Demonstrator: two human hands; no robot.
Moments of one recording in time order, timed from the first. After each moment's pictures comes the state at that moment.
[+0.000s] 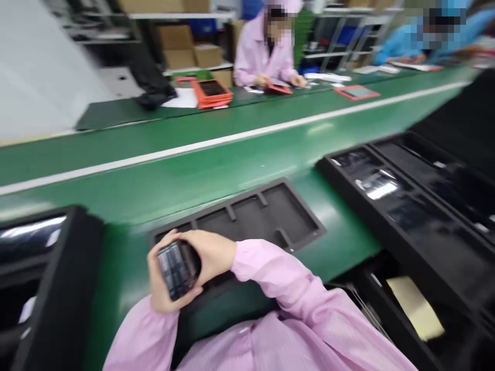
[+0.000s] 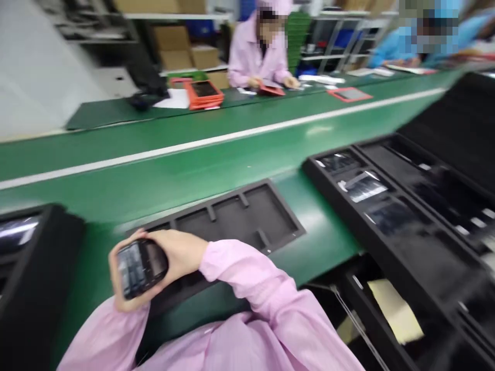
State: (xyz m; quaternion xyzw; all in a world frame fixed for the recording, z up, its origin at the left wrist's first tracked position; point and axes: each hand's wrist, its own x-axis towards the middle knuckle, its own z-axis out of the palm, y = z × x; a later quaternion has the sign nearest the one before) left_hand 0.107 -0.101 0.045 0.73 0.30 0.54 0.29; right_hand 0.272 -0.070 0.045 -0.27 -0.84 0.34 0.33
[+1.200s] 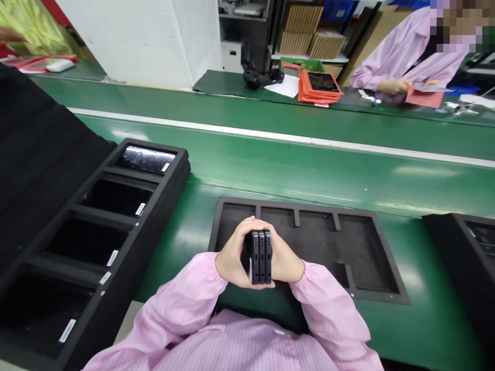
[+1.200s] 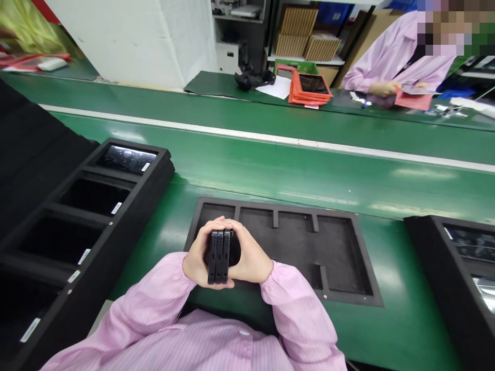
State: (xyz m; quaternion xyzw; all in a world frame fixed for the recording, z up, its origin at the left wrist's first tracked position) left_hand 0.113 -0.089 0.041 0.72 0.23 0.60 0.27; right_hand 0.273 -0.076 0.038 -0.28 -0.78 0.43 0.35
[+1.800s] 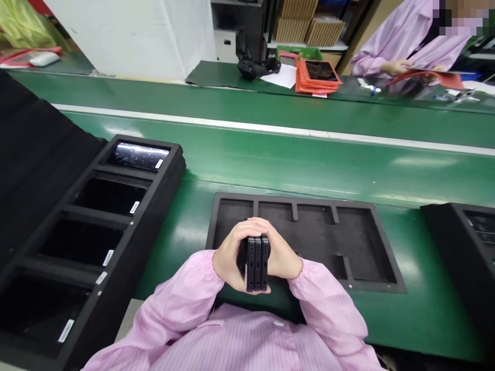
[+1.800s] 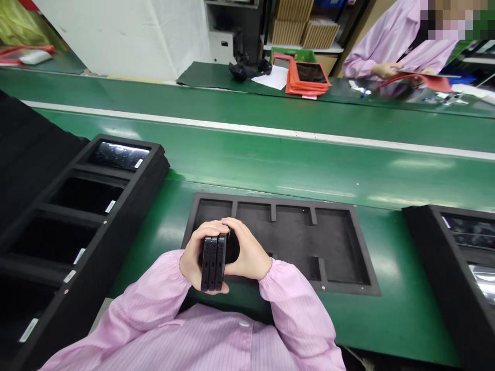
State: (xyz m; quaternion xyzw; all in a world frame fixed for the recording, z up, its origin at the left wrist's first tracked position) left_hand 0.117 -0.095 0.036 0.70 0.19 0.64 0.27; right_hand 0.278 -0.083 0.023 -0.30 -0.80 0.38 0.34
